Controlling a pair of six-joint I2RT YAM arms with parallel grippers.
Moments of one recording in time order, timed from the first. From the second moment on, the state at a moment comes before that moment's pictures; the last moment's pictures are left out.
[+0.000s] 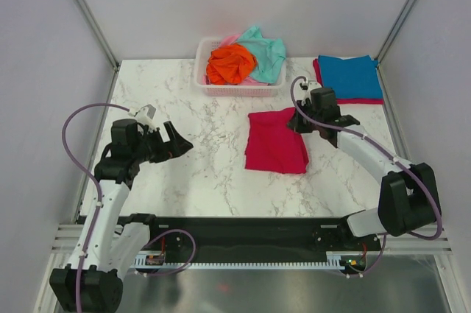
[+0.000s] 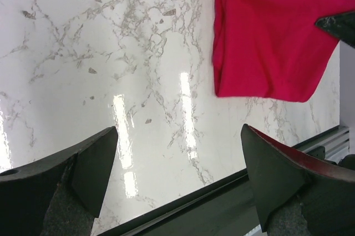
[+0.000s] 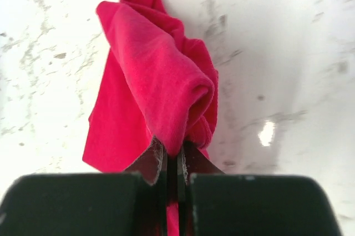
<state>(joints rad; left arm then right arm) -0.02 0.82 0.75 -0.59 0.45 -0.39 0.33 1.42 0.92 -0.21 -0.18 0.33</state>
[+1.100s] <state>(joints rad) -0.15 0.88 0.75 -0.59 0.45 -0.39 0.04 1.67 1.63 -0.42 0.01 -0.29</state>
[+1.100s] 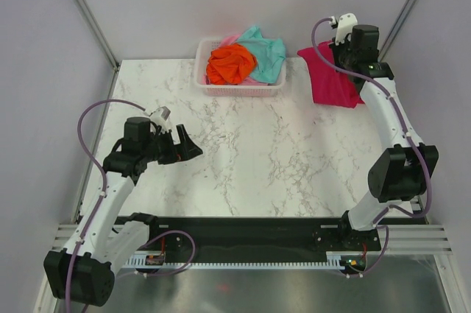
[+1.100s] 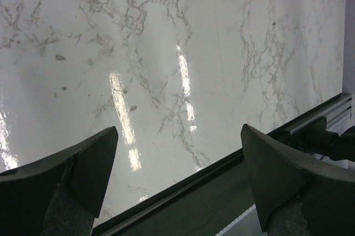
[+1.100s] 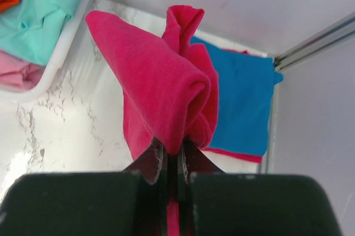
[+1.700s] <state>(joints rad) -0.15 0.90 0.75 -0.59 0.45 -0.39 0.00 1.72 1.75 -0.41 -0.03 -0.38</state>
